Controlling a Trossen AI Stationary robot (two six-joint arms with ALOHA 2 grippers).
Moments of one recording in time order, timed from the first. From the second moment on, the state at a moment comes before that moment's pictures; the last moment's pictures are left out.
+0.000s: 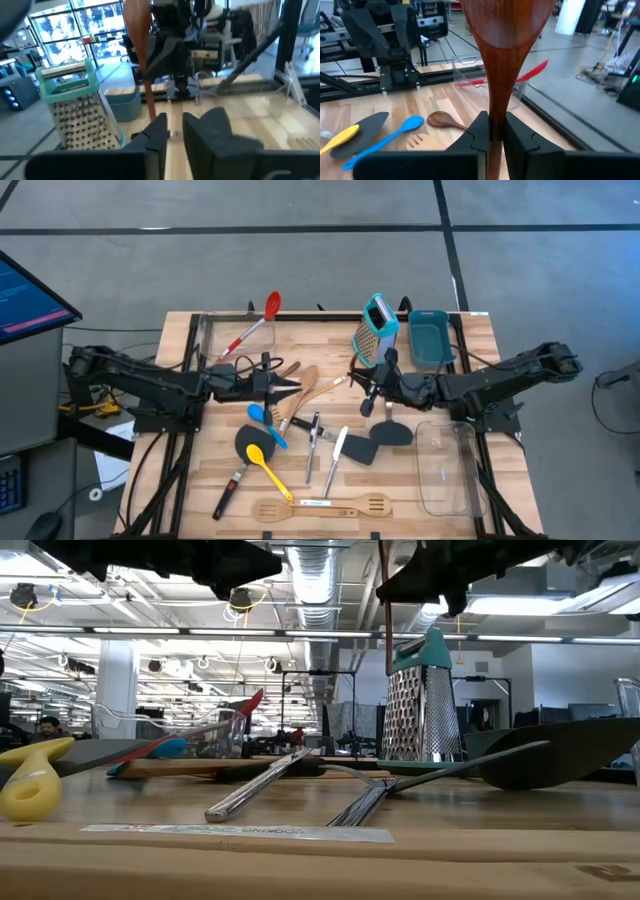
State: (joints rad) left arm -0.08 1.13 0.53 0.56 -0.20 0.13; right arm 0.18 1.25 0.69 0.36 0.64 0.06
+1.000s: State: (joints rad) left arm 0.02 1.62 0.76 0.92 -0.12 -0.04; right arm 0.12 1.27 0.69 0.51 0.39 0.02
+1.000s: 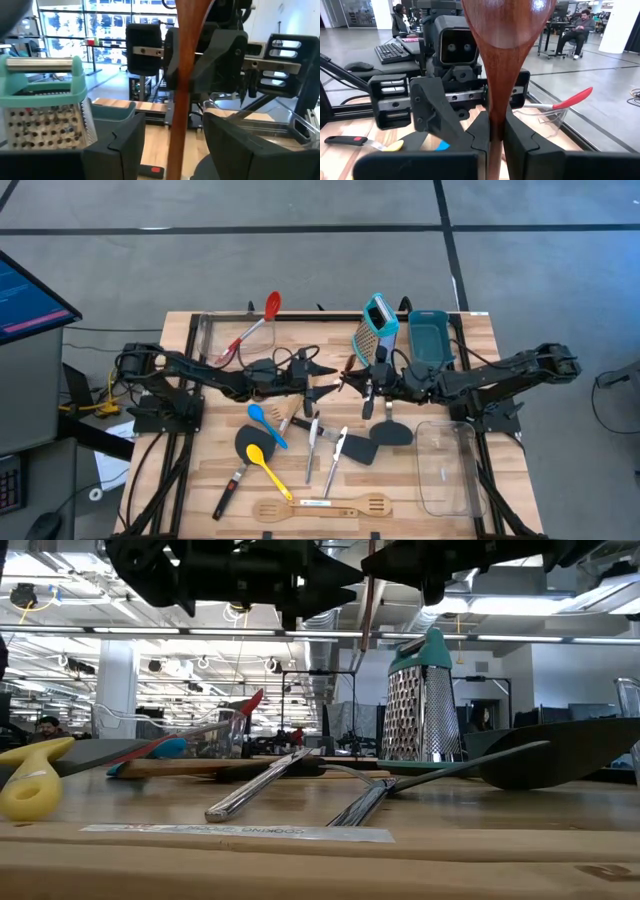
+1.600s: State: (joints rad) left arm 0.03 1.72 0.86 0.91 -0.10 -0.04; right arm 0.12 1.27 0.69 0.51 0.39 0.02
